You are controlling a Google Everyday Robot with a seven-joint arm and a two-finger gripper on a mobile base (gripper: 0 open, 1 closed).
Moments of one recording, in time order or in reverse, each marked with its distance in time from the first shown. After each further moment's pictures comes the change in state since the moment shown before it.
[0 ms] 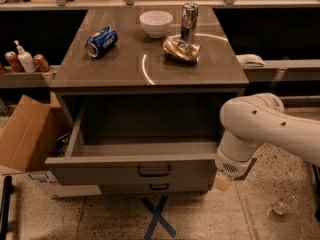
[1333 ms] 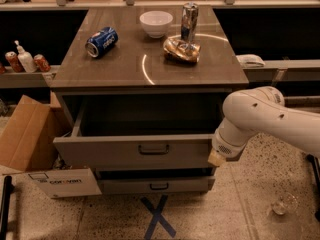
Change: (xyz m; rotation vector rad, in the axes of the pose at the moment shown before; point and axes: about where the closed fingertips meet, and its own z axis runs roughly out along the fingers) arm -0.037 -0.076 -0.006 0.173 -0.157 0.016
